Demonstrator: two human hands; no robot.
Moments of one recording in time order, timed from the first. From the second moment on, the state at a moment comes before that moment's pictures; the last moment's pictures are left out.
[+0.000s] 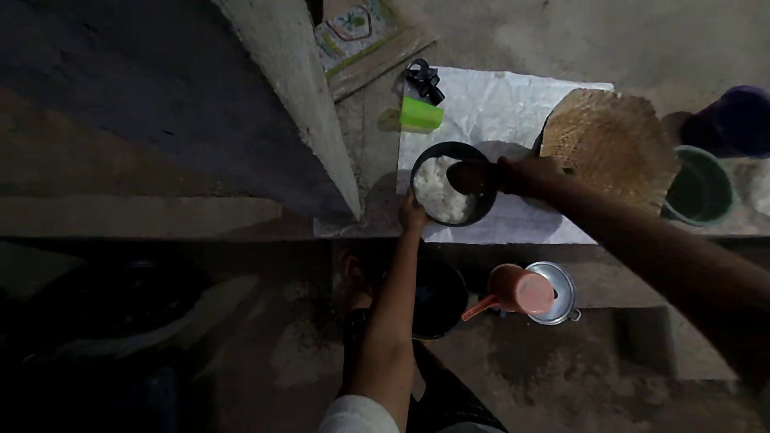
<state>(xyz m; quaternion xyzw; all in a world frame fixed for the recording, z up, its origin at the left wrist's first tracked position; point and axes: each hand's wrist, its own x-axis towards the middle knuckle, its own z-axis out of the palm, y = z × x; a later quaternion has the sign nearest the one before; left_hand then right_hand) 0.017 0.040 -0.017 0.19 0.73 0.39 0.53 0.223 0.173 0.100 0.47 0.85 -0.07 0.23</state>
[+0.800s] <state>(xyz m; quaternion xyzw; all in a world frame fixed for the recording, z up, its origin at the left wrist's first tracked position) 0.016 0.039 -0.015 0.19 0.72 0.39 0.54 0.213 0.107 0.061 0.52 0.77 -0.15 0.33</state>
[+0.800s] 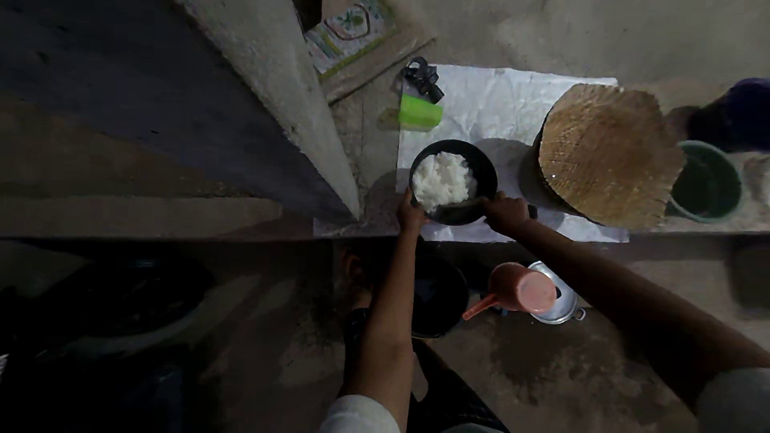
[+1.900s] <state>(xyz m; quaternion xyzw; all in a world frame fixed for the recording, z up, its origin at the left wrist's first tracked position) 0.051 0.023 -0.017 0.04 0.65 0.49 0.58 0.115 0.114 0.039 0.56 0.66 -0.42 0.26</state>
